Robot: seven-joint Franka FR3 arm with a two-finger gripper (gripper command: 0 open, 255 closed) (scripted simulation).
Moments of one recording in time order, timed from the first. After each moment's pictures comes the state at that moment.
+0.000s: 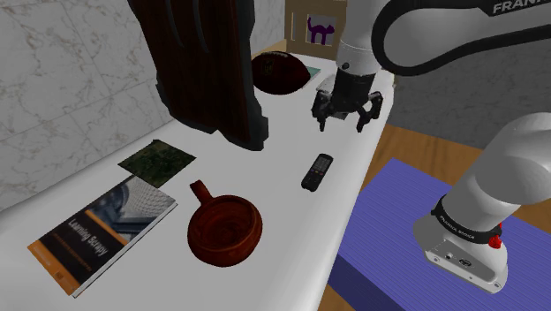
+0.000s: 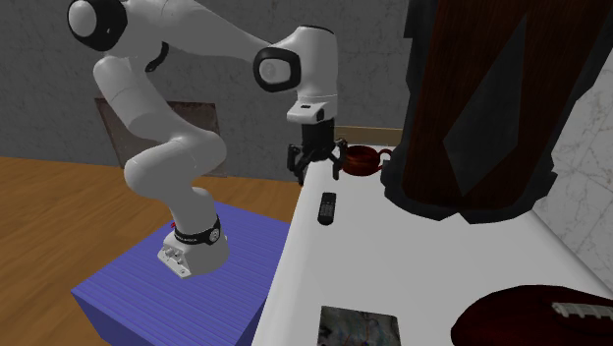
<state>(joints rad) -0.11 -0.75 0.47 -2.66 0.27 1.99 0.96</state>
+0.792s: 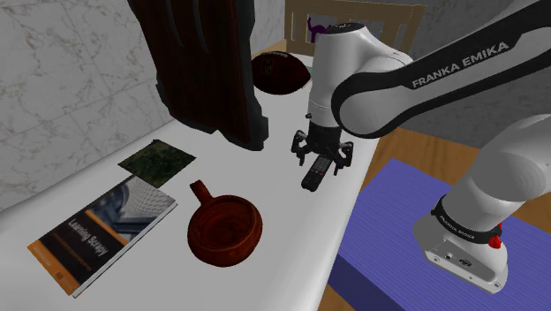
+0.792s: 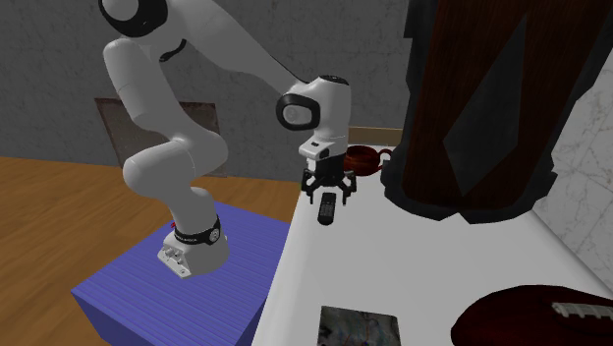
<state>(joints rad) -0.20 -0.50 0.73 -2.70 0.40 2.27 1.38</state>
